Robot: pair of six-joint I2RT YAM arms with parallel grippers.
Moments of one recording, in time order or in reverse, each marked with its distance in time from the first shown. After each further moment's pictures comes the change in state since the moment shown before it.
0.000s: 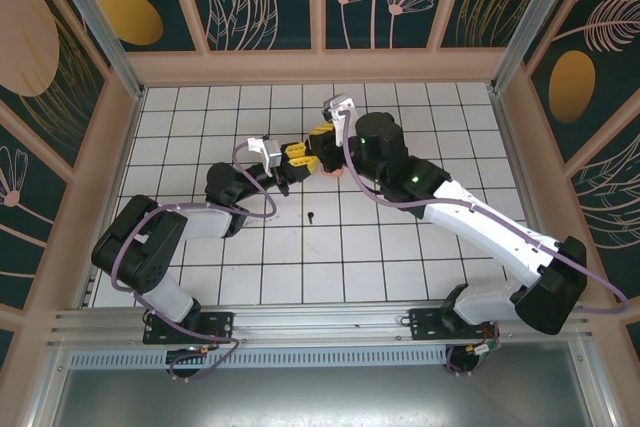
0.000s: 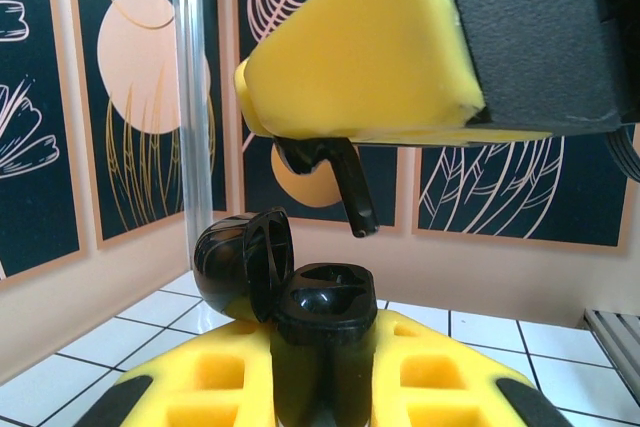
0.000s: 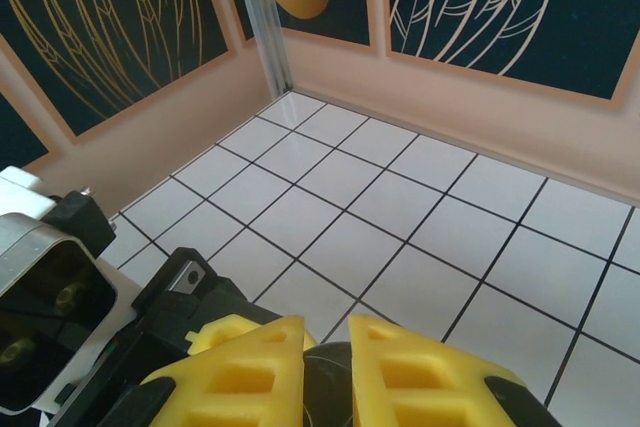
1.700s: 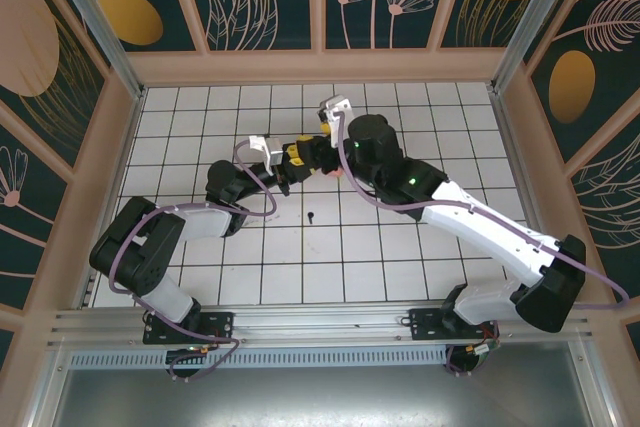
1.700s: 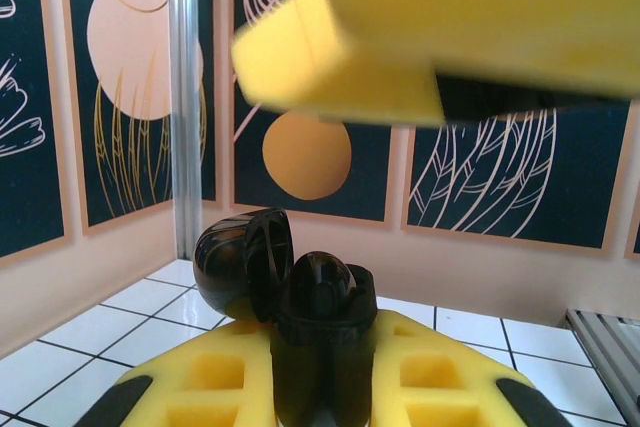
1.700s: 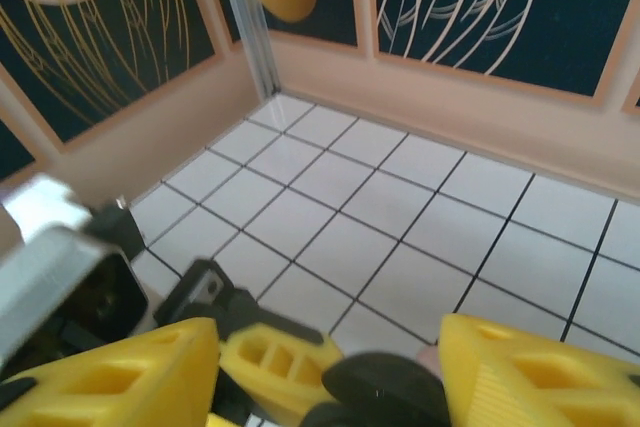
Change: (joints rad) left arm -0.003 -0.016 0.010 -0.051 0.006 -0.023; right arm 0.051 0.011 0.063 -0.050 0.100 0.034
